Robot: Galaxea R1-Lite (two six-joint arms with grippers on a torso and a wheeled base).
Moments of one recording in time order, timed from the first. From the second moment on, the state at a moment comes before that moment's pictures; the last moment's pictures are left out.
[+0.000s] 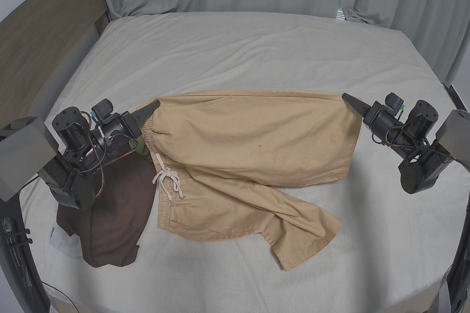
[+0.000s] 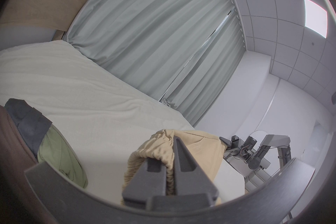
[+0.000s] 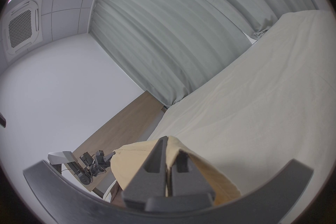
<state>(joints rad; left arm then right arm) -0.08 2.18 -0.89 -1.55 -0.62 -0.61 0.05 2.20 -0.94 -1.54 0.61 0.74</state>
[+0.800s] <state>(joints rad) -0.07 2.37 -1.12 -1.55 -0.54 -0.71 0.06 2.39 -1.18 -1.53 0.61 0.74</state>
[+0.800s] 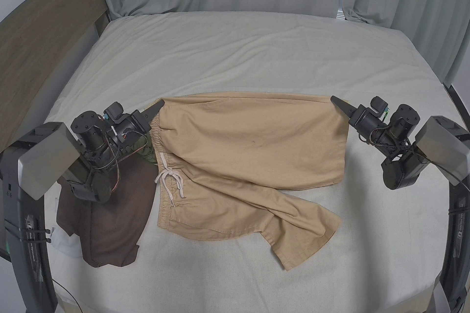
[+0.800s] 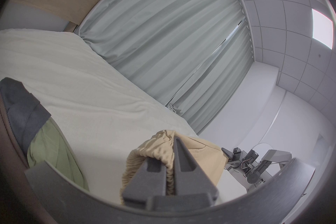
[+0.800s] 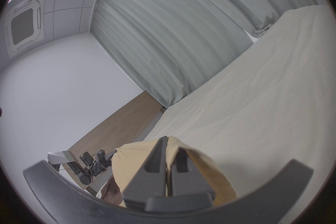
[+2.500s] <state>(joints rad) -0.06 2.24 -0.92 -1.55 -0.61 -0.78 0.06 2.25 -0.85 -1.54 0.57 0.58</state>
